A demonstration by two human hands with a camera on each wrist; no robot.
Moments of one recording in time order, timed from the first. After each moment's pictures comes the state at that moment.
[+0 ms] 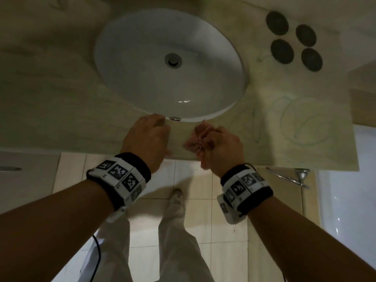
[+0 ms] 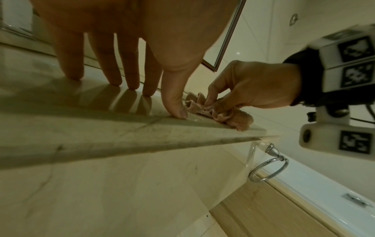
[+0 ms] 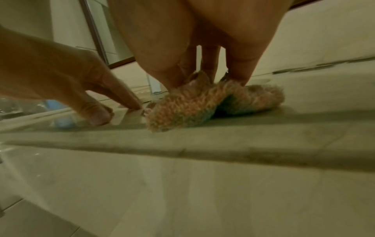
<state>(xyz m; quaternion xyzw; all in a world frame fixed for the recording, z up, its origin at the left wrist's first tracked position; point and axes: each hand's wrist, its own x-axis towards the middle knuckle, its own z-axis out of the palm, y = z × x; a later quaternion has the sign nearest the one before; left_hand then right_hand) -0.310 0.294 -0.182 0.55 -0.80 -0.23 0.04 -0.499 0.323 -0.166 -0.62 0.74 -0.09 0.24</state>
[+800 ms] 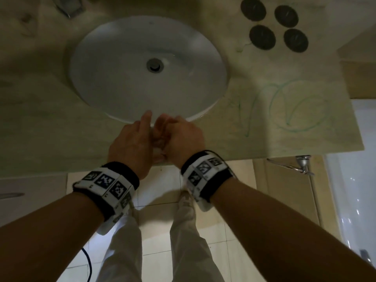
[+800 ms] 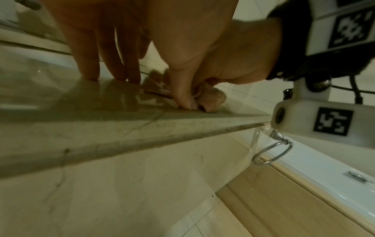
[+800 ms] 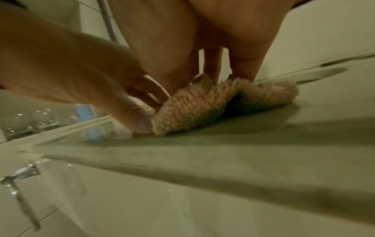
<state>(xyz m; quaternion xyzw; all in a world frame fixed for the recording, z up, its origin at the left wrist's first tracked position) -0.325 0.287 -0.176 0.61 -0.75 -0.25 0.00 -0.457 0.289 -0.159 -0.66 0.70 -0.06 0.27</state>
